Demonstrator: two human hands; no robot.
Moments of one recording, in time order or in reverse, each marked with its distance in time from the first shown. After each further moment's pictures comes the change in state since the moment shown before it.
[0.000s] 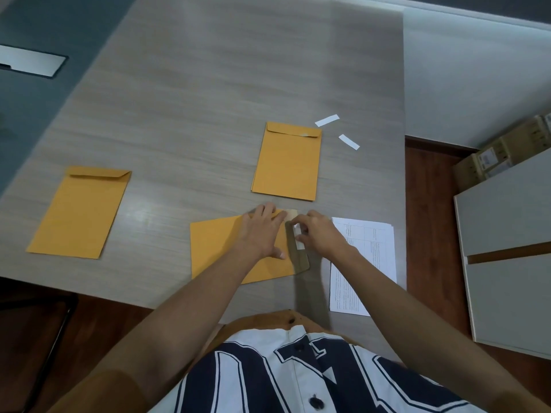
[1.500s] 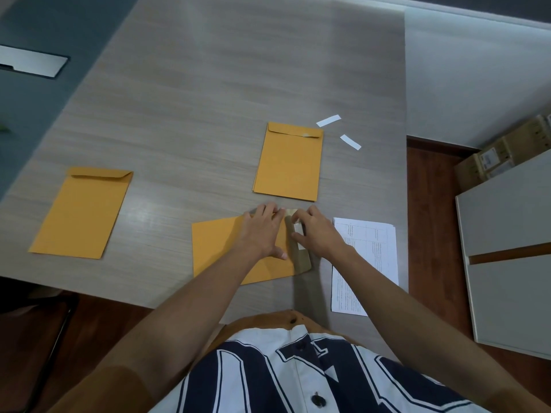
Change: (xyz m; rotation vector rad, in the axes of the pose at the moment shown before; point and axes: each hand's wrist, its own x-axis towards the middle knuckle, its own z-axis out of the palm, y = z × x) left_hand 0.001 -0.003 0.003 0.022 0.046 0.005; right_hand 0.003 -0.005 0.005 -0.027 0.029 0.014
